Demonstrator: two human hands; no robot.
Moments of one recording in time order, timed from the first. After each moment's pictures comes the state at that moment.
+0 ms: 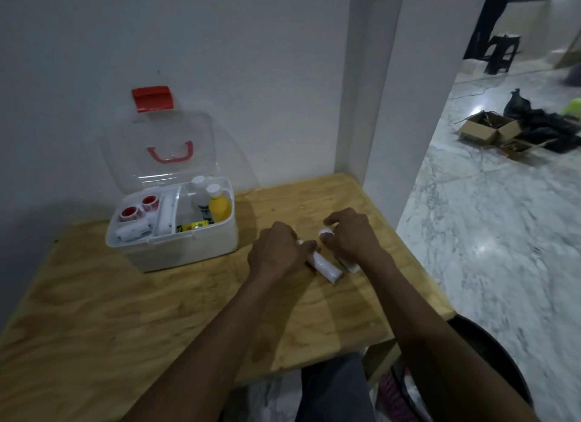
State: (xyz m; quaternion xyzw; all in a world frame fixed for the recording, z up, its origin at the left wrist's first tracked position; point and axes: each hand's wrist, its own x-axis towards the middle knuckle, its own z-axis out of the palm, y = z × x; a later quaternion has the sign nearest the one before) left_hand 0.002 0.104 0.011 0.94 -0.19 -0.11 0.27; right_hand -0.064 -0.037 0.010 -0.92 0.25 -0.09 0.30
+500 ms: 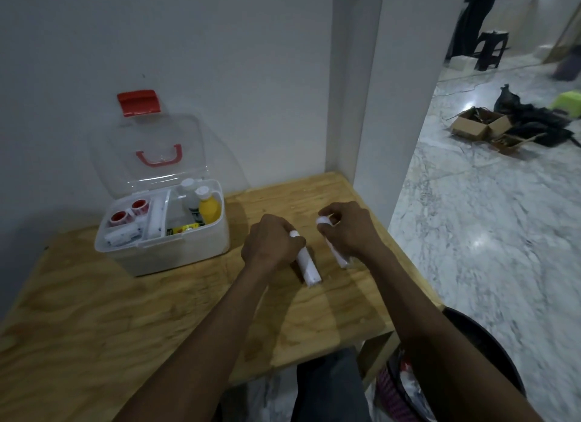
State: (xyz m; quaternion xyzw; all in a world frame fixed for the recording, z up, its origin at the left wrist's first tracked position) left_hand -0.001 0.096 0.022 0.93 -0.17 -0.09 0.32; right_hand -0.074 -0.052 0.011 -0.90 0.22 -0.16 0.33
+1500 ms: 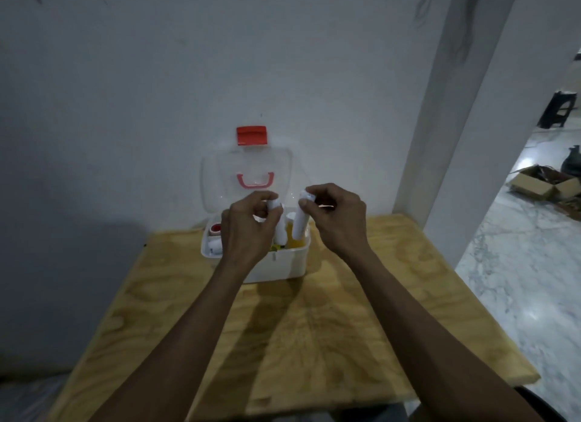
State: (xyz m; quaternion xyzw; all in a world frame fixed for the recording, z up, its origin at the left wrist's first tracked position) left_hand 0.069 0.248 0.090 0.81 -0.21 0.24 0.50; right_hand 0.022 0.090 0.091 -0.80 0.05 -0.38 0.45
